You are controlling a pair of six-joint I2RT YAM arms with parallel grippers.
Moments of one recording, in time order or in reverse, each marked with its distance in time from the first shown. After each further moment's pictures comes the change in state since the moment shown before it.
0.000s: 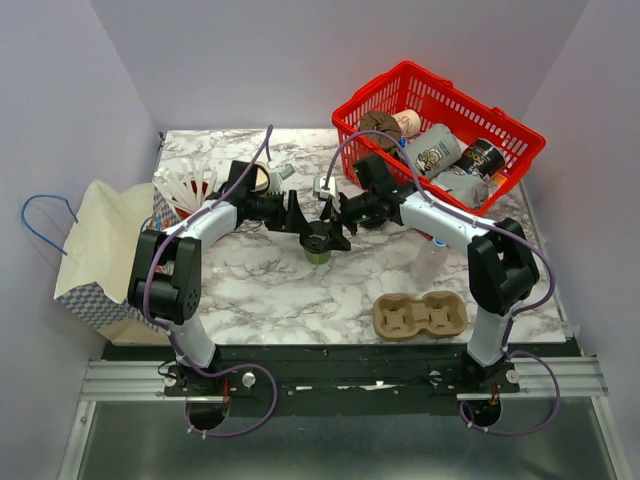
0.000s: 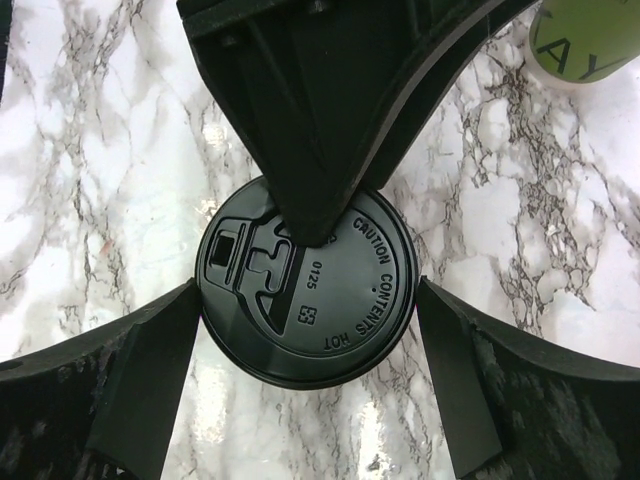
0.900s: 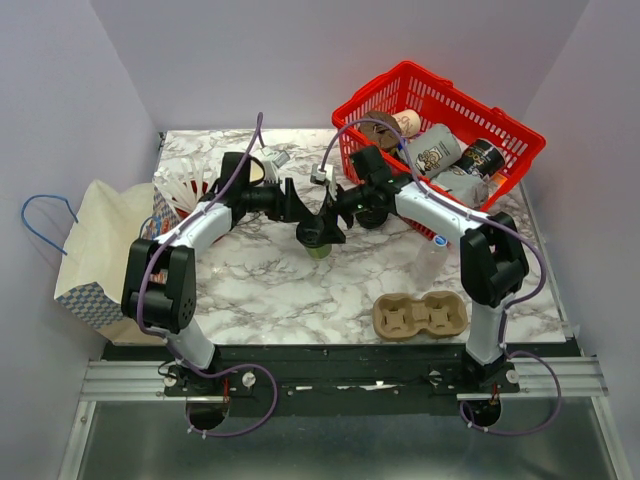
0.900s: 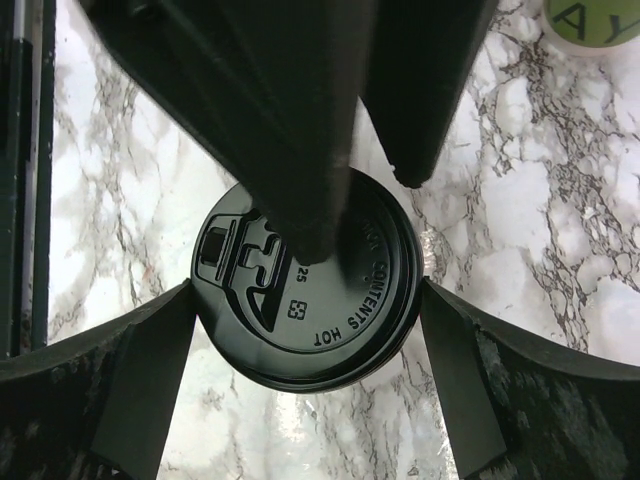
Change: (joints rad) left arm 0.010 -0.057 -0.008 0.160 0.040 -0.100; right arm -0.018 0.074 0.126 -0.090 -0.022 0.153
